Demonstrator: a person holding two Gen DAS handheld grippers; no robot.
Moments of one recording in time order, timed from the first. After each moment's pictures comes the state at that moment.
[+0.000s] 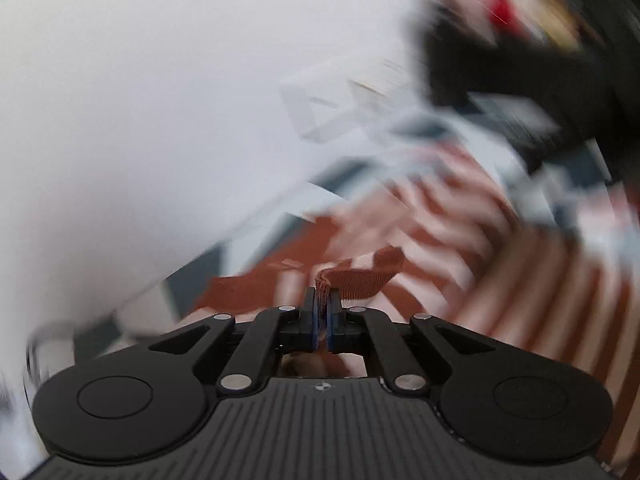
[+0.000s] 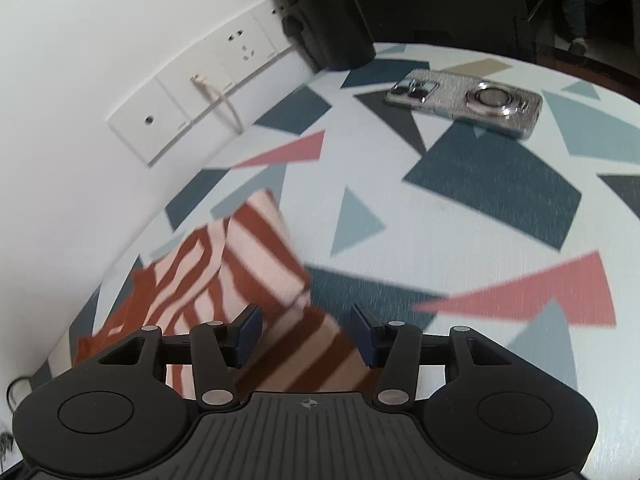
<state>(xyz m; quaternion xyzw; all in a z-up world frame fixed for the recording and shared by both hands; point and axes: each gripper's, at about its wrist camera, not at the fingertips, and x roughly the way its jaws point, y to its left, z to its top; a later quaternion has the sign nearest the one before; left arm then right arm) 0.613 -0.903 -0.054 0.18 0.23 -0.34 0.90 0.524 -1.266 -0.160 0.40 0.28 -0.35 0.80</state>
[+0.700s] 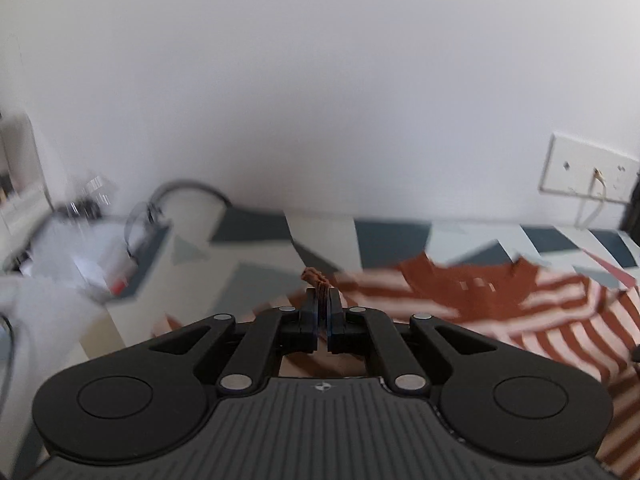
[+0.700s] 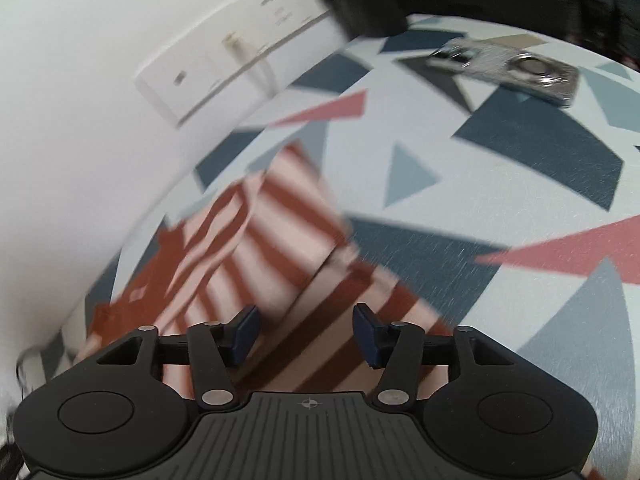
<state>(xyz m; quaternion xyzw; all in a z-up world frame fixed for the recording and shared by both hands) 0.659 -0.830 -0.051 0.04 0.27 -0.11 0.96 0.547 -1.240 -0.174 0.41 0.28 -0.32 0.80</state>
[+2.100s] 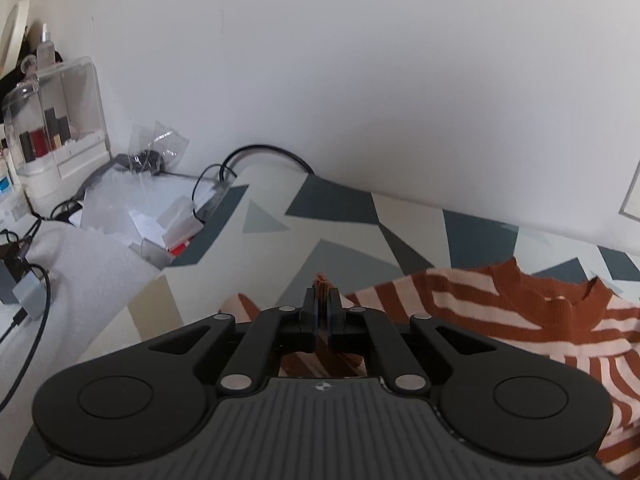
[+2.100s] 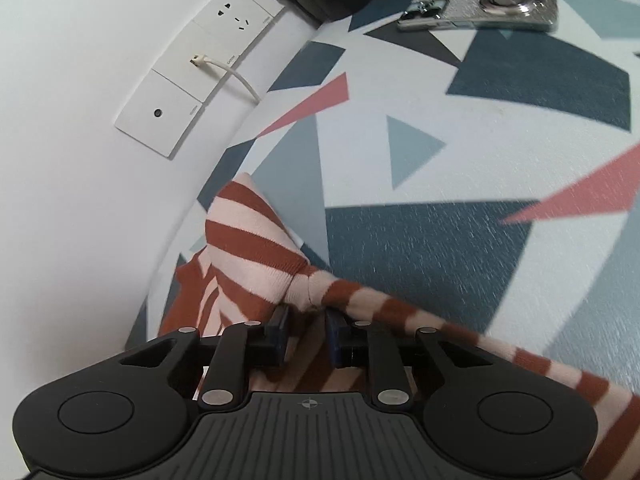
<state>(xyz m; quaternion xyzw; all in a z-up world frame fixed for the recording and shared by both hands) 0.683 -0.788 -0.075 -0.01 0.33 -0.02 0.94 0.555 -1.251 -0.191 0.52 0.25 -0.31 0.76</state>
